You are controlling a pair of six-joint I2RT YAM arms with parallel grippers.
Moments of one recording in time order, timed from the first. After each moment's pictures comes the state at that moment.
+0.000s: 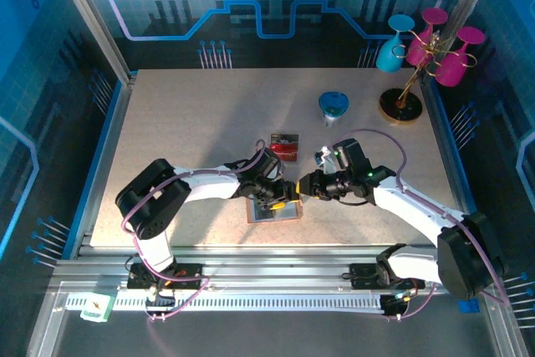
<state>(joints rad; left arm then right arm) -0.76 1.78 0.91 -0.11 0.47 -1.00 0.47 1.23 0.68 -0.36 -0.64 0.67</state>
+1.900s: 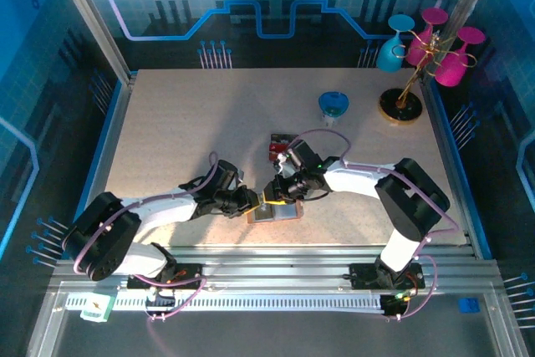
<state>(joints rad) -0.60 1.38 0.51 -0.04 0.40 -1.06 0.70 1.71 0.91 -0.23 -0.64 0.72</state>
